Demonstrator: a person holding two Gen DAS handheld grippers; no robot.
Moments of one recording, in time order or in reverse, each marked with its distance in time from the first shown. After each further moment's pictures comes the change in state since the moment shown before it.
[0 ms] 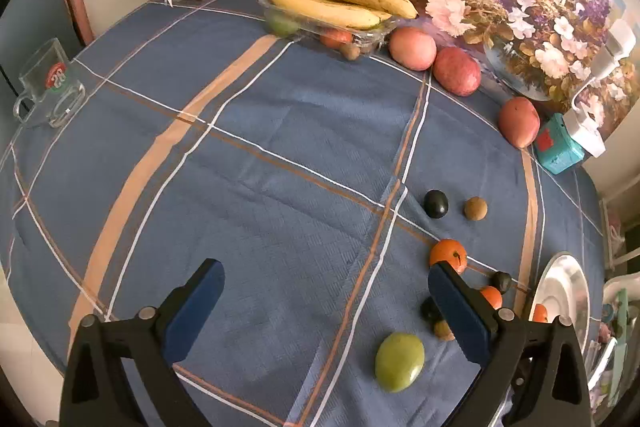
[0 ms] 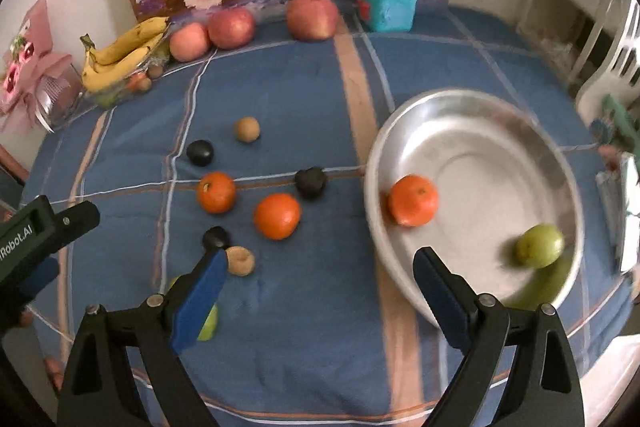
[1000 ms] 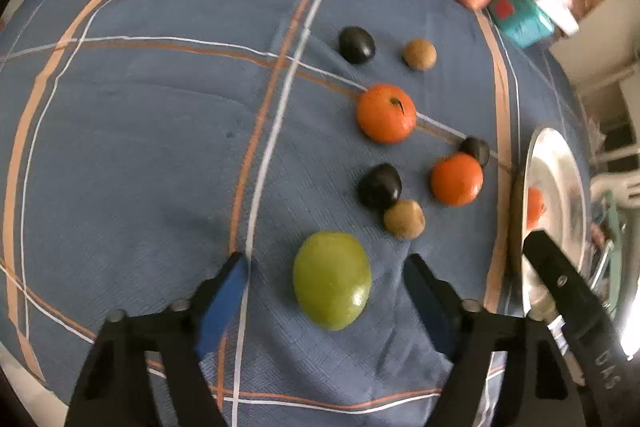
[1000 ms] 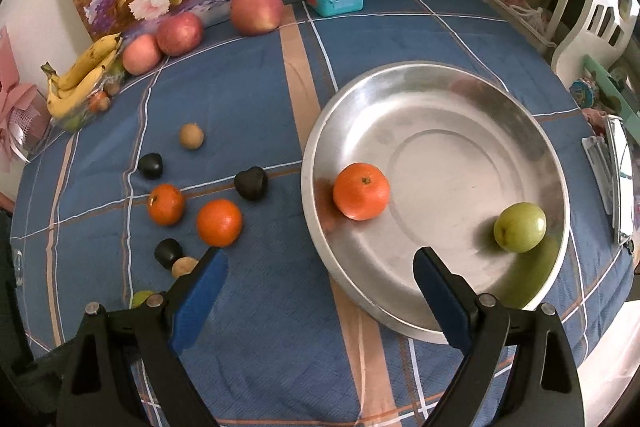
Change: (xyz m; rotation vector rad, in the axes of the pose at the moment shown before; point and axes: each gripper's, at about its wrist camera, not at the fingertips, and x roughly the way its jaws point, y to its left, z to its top) left arm 0.056 -0.061 -0.052 0.201 0.335 -0.133; right arm 0.005 -0.038 -0.001 0.108 0.013 -0.054
